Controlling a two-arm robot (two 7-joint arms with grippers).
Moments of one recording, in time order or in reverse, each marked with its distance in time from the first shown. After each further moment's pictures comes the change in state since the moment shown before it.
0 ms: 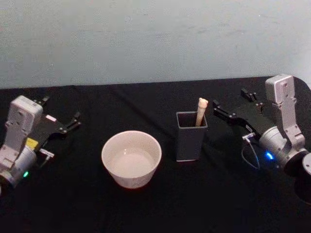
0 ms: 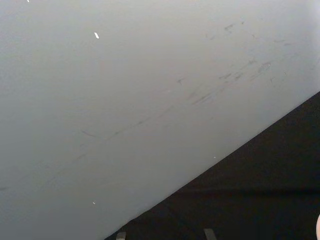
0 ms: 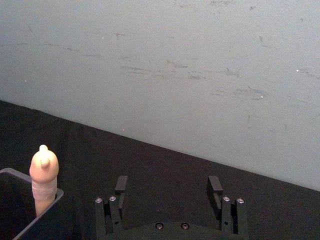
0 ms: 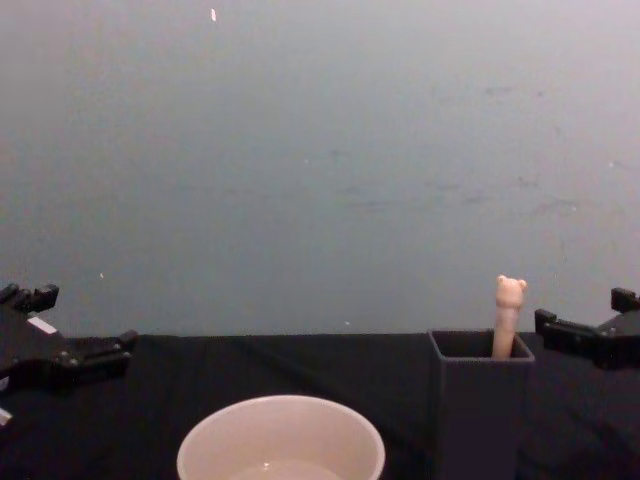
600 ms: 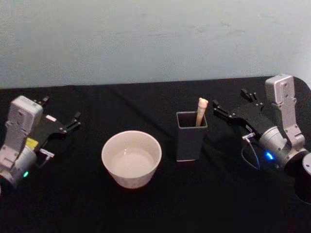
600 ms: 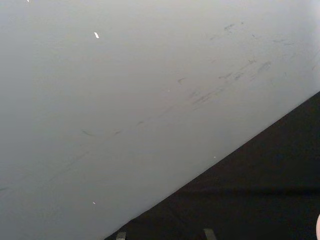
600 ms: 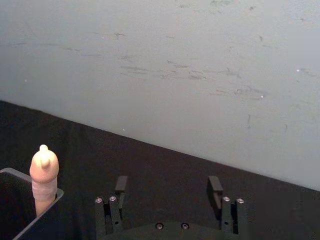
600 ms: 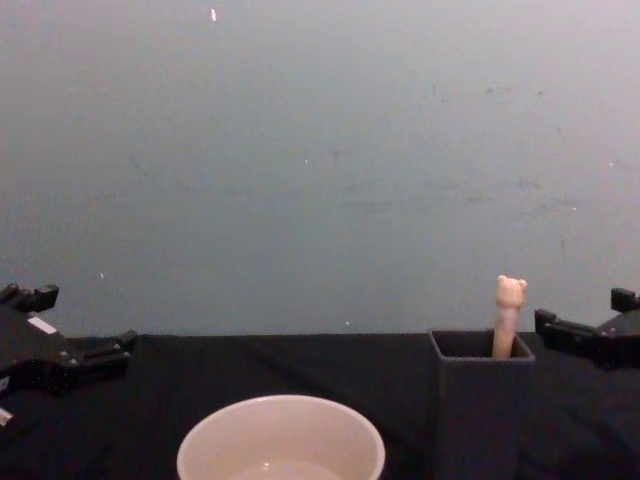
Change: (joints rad) left arm 0.000 0.000 0.000 0.000 0.000 0.000 0.000; right arm 0.000 0.000 0.000 0.000 0.000 0.000 0.000
